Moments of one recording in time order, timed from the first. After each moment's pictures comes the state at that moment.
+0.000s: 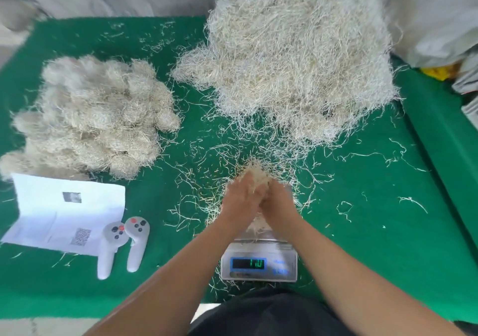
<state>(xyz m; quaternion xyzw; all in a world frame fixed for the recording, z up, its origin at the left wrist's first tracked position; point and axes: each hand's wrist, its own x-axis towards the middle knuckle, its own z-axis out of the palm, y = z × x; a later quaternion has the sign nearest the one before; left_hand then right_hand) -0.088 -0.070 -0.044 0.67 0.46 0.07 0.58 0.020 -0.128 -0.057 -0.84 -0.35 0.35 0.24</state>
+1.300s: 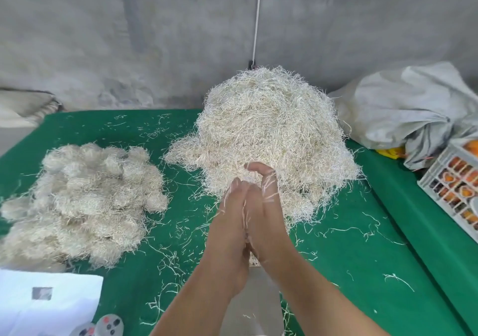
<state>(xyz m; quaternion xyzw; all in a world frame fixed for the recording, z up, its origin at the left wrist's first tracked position) -0.041 -0.066 0.137 0.41 0.33 0.29 0.80 0.022 -0.088 0.143 -0.54 -0.32 0.34 0.70</state>
